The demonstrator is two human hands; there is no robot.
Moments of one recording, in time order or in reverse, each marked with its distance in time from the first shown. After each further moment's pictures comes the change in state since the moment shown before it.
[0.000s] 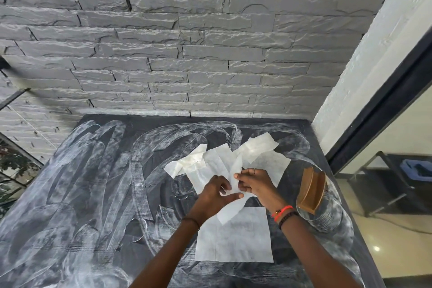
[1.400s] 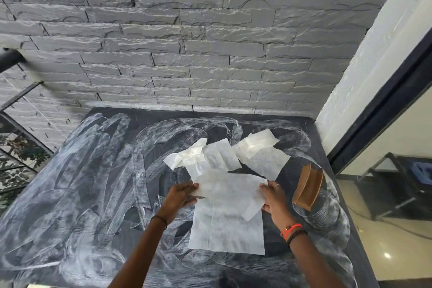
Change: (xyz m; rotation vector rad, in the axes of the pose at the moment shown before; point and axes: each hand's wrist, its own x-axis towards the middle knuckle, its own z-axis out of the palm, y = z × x) left_hand -0.034 -0.043 -0.037 -0.623 0.133 -0.527; right_hand 0.000 0.068 -0.059 0.155 0.230 0.088
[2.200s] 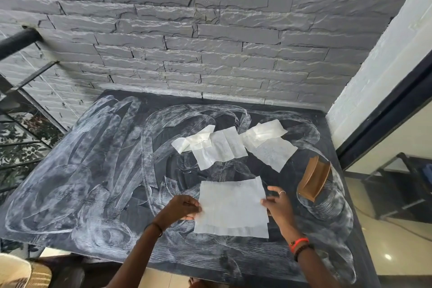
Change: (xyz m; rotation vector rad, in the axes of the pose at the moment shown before) left_hand -0.041 -0.053 -0.026 0.392 -0.139 -0.069; right_hand -0.017 0.049 -0.027 -0.385 -0.050 -0.163
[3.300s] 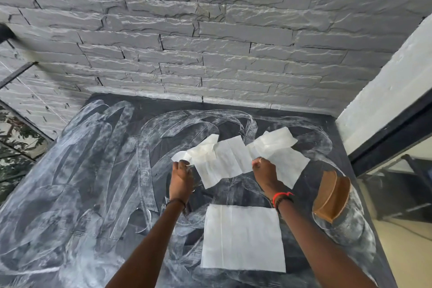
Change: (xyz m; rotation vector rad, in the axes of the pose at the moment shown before) left_hand 0.115 0.059 -0.039 0.311 0.646 0.211; right_hand 0.117 -0.096 0.078 -0.506 0.087 -0.244
